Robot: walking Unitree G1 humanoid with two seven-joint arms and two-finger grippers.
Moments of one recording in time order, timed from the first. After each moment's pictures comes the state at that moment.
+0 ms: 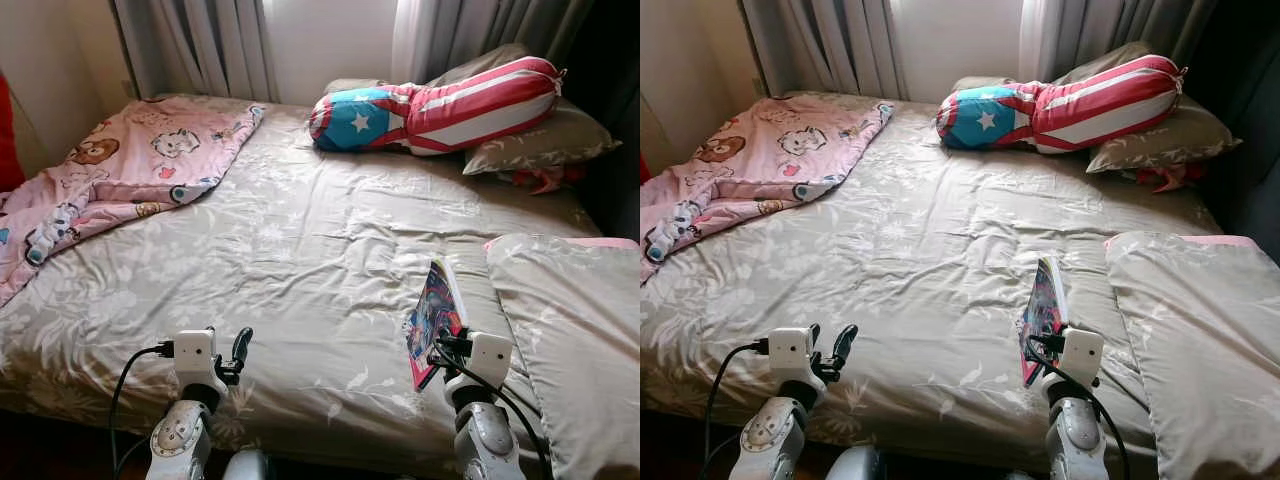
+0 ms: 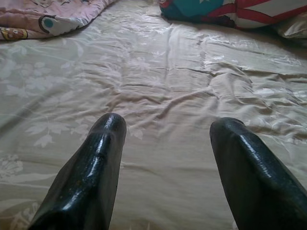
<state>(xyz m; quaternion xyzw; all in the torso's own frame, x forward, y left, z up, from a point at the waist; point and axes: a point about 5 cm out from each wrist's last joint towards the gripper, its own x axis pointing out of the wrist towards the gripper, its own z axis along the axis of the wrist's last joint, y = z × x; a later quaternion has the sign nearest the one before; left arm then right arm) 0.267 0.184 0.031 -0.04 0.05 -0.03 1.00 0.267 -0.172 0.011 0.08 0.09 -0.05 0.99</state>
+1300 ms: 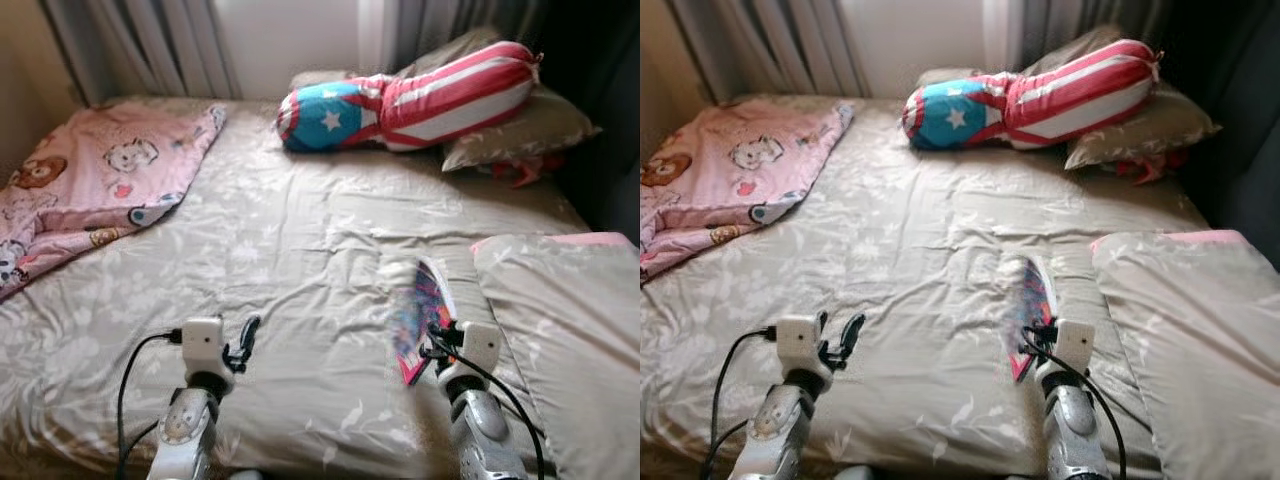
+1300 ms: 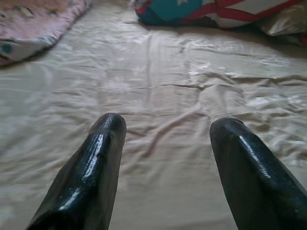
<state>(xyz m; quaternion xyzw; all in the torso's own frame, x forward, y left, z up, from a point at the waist) 0.271 0.188 0.038 -0.02 0.04 -0.03 1.00 0.280 -0.163 0.010 0.12 0.12 0.00 0.99</state>
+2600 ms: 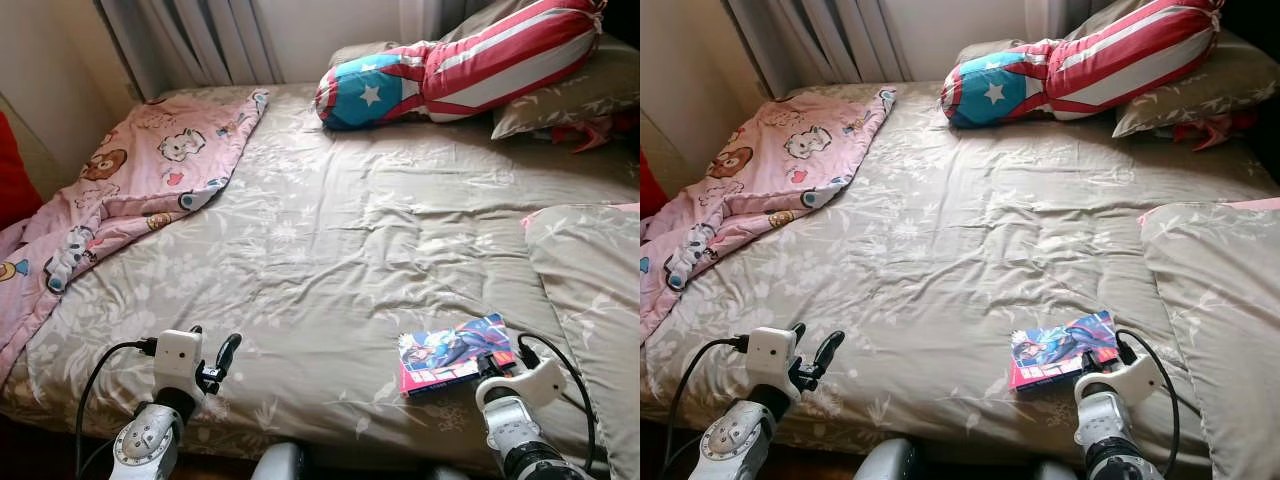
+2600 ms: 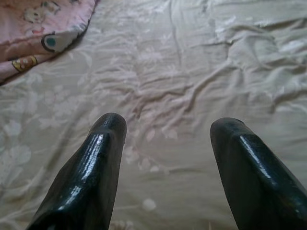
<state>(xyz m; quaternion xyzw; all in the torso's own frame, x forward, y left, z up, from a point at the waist) 0.245 0.206 0.053 0.04 0.06 -0.08 0.99 0.274 -0.229 -0.016 0.44 0.20 -0.26 0.84</state>
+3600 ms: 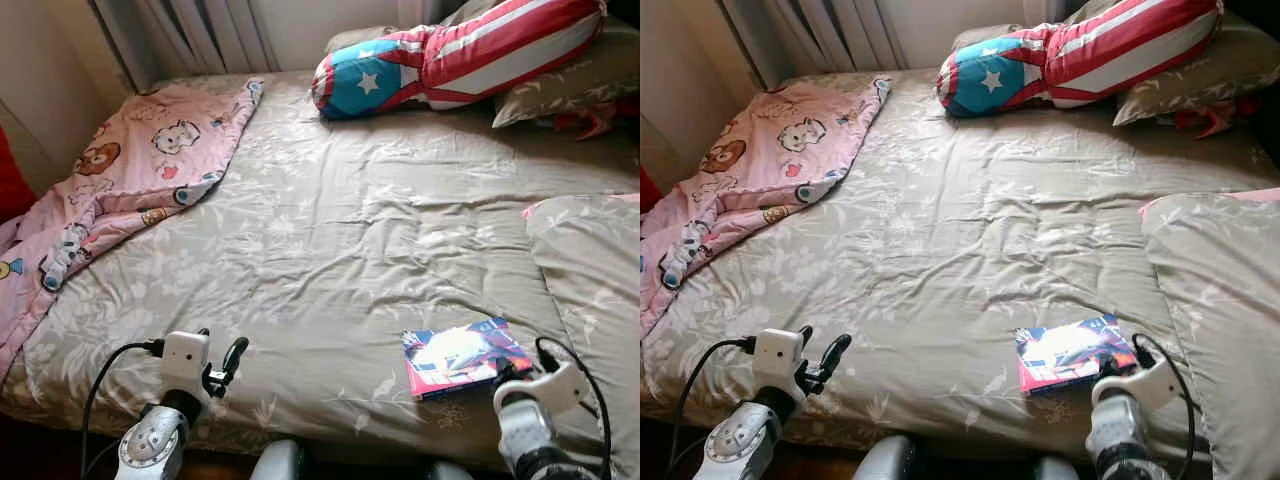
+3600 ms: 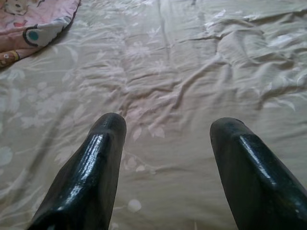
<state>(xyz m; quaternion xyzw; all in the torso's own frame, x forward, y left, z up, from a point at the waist) 0.247 0.194 0.057 0.03 0.06 -0.09 0.99 0.249 -0.237 -0.033 0.40 0.22 -0.29 0.84</state>
